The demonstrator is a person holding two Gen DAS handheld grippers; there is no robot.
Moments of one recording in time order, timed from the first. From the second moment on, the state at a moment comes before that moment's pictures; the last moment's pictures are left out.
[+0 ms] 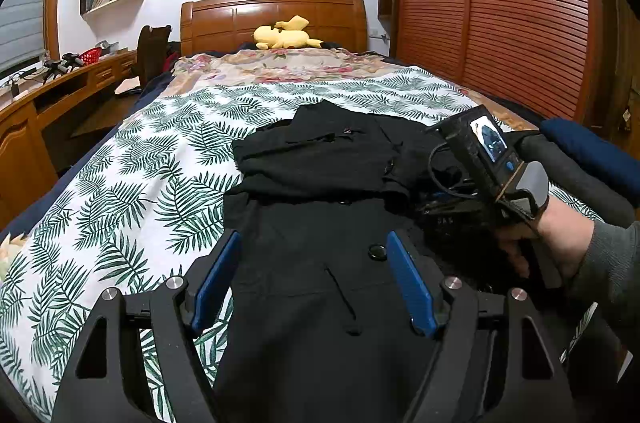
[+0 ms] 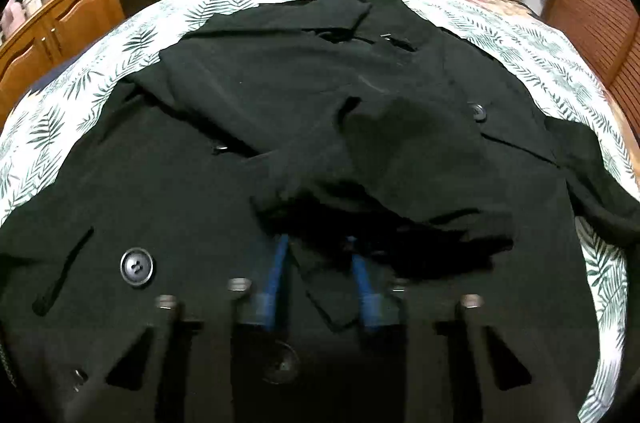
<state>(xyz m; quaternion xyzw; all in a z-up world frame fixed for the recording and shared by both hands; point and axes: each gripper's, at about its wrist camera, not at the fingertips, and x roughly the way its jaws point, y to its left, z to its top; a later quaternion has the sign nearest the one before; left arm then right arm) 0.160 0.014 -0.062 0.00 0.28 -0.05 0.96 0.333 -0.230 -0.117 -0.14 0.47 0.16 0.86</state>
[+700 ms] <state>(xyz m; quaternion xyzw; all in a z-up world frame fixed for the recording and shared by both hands) 0.156 0.002 -0.054 0.00 0.27 -0.08 0.96 0.178 -0.311 -0.012 0.00 0.34 0.23 0.91</state>
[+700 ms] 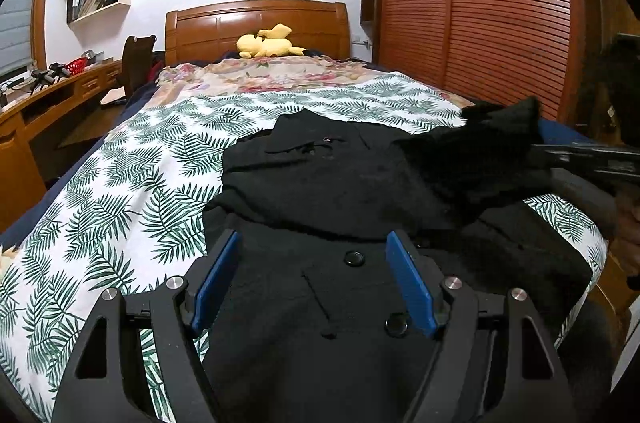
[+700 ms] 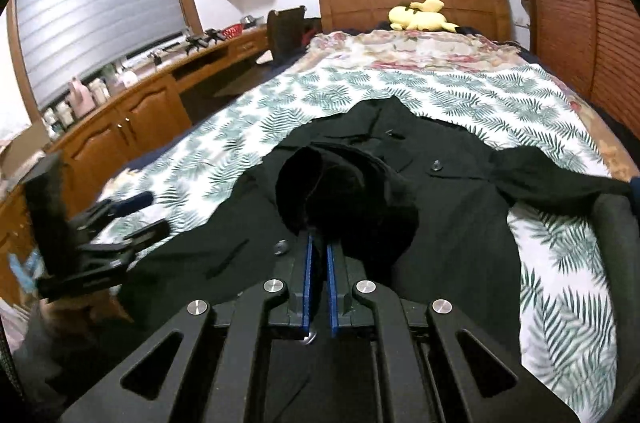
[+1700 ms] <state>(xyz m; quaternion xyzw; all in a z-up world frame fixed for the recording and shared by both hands) 0.160 -0.062 -0.069 0.04 0.27 -0.12 0.96 0.194 -0.347 -0.077 -0.09 0.36 0.12 0.92</state>
